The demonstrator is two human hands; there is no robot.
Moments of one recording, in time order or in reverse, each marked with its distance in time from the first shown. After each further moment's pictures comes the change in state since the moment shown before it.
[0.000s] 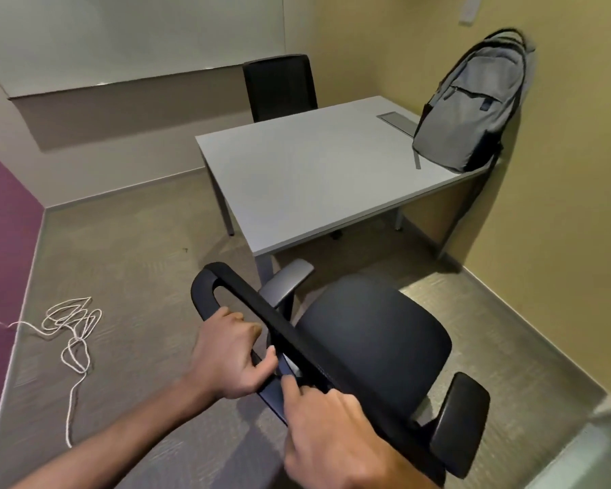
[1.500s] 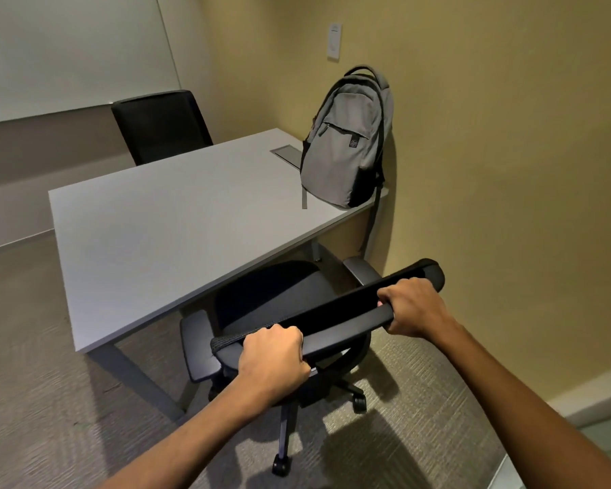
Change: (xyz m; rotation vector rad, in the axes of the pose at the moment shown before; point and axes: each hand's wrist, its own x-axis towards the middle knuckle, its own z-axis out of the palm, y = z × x) left_hand 0.344 0.274 0.129 -0.002 -0.333 -0.063; right_hand 0.052 0.557 -0.199 -0.489 0.412 0.202
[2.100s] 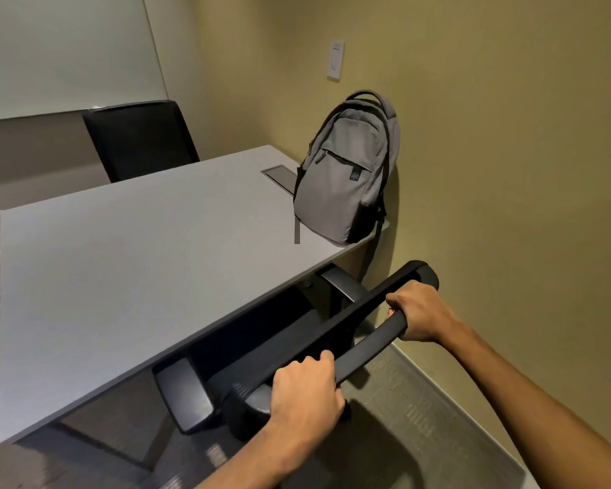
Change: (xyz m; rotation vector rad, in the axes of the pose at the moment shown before) left_hand 0.140 0.019 -0.014 -0.105 0.062 0.014; right_hand 0.153 0.095 0.012 0.112 0.024 -0.060
